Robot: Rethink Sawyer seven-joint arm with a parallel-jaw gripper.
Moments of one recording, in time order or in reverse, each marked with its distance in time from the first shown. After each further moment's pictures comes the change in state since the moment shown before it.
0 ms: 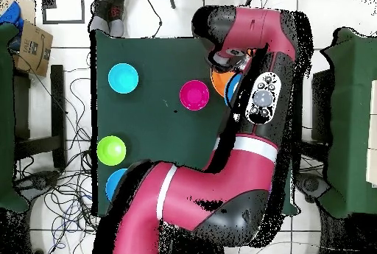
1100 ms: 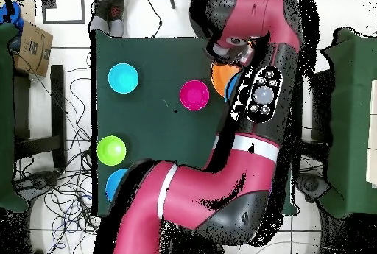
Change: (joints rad) arm -0.005 0.019 -0.032 -0.164 0.000 0.182 0.000
